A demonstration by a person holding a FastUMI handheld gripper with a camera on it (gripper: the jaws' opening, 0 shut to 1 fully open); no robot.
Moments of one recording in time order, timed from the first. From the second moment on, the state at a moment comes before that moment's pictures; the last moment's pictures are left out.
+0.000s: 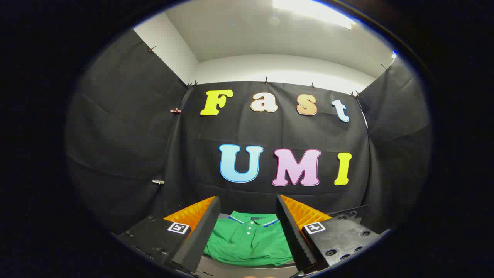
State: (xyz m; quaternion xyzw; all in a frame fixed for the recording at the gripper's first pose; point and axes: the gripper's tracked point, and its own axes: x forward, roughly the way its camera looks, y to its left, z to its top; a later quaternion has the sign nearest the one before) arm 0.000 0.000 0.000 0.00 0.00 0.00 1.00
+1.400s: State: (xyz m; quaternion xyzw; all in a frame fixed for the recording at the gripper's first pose) arm -0.016 -0.026 -0.005 0.01 0.02 0.00 1.00
